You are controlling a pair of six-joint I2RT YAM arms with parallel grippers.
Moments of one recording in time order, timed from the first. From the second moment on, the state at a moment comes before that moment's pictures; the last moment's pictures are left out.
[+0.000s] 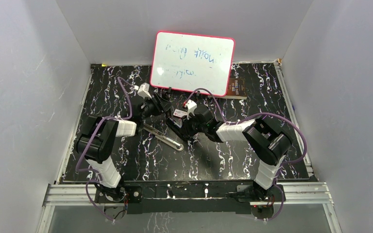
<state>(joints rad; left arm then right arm) -0.29 1.77 0.69 0.79 0.33 -0.75 0.80 1.79 0.84 0.35 -0.20 0.23</state>
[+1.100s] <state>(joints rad) -0.45 1.51 0.69 0.43 0.28 -0.31 0.81 1.82 0.66 0.76 -0.20 -0.01</state>
